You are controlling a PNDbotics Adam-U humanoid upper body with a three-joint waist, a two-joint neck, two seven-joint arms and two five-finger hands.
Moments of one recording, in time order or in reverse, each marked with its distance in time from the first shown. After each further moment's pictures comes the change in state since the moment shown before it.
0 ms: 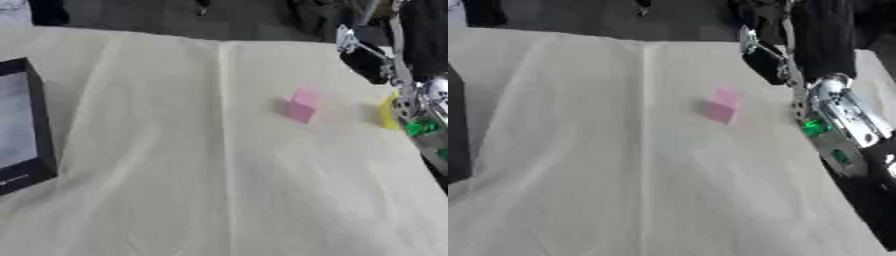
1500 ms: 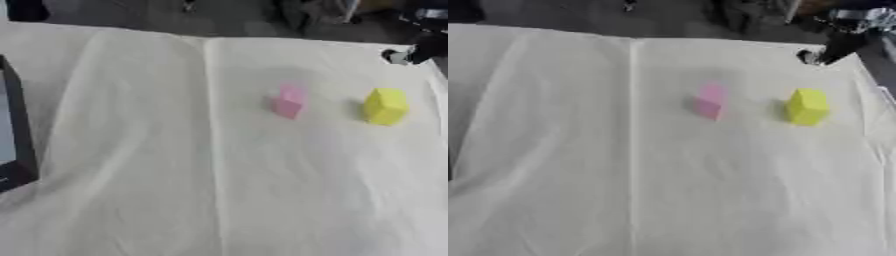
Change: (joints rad) left arm 0.179 -0.095 0.048 -0.049 0.196 -0.328 0.042; right arm -0.188 -0.343 -0.115 0.773 -0.457 -0.505 0.912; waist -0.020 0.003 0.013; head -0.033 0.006
